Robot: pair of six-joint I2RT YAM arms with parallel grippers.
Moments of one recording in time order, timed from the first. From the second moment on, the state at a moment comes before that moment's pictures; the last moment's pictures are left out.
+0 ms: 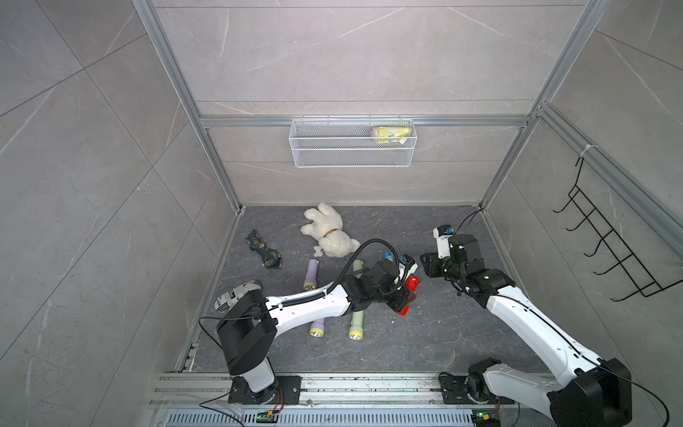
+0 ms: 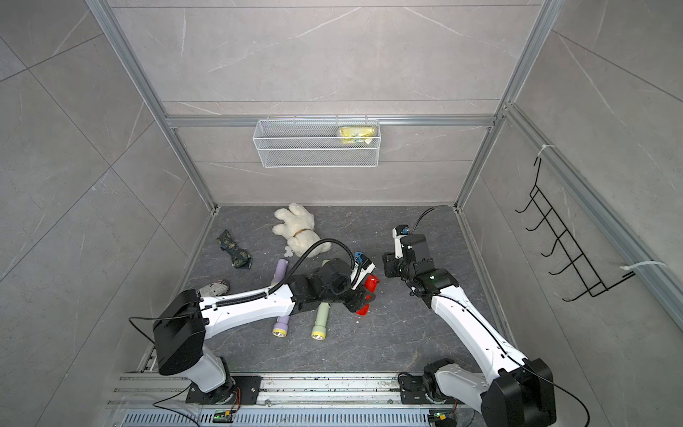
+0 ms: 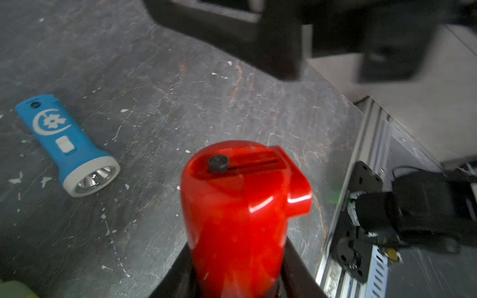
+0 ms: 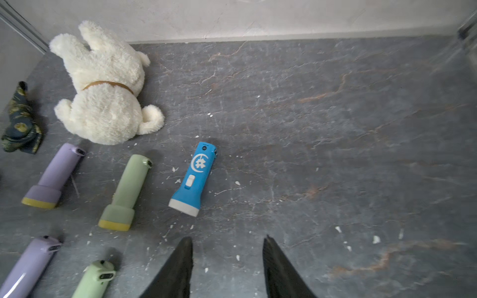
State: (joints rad) left arm -1.07 1.70 1.24 -0.24 0.14 -0.35; right arm 0.33 1.13 0.90 -0.42 0.04 0.21
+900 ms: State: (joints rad) left arm -1.05 2.08 1.56 -0.79 0.08 -0.71; right arm 0.31 1.07 0.88 -0.47 0.24 0.24
